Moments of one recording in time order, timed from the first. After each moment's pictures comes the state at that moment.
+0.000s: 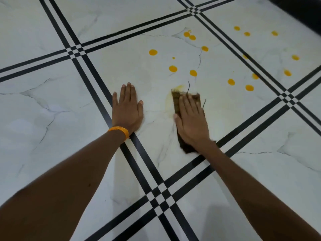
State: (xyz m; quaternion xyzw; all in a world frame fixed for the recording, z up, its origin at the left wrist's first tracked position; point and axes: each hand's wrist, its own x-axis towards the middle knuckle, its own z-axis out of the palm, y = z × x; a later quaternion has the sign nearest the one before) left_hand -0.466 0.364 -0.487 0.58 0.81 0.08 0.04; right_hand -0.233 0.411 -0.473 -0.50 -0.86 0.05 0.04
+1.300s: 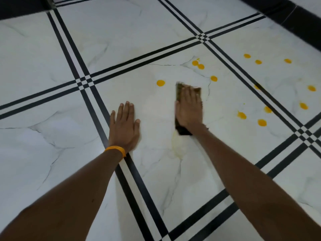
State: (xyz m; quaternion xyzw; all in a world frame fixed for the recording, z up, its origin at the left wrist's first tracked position) left_hand -0.520 0.409 -0.488 0.56 0.82 0.10 0.05; right_hand -0.329 0.570 -0.466 -0.57 -0.82 0.06 0.06
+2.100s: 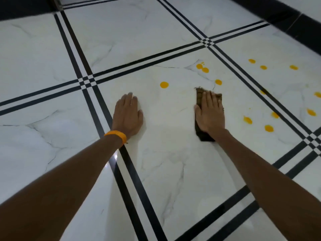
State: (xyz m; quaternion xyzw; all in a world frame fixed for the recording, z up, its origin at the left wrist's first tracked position) left_hand -0.538 0.450 -0.470 0.58 0.80 0.13 0.07; right_hand -0.271 0.586 -0.469 -0.56 -0.82 0.05 0.06
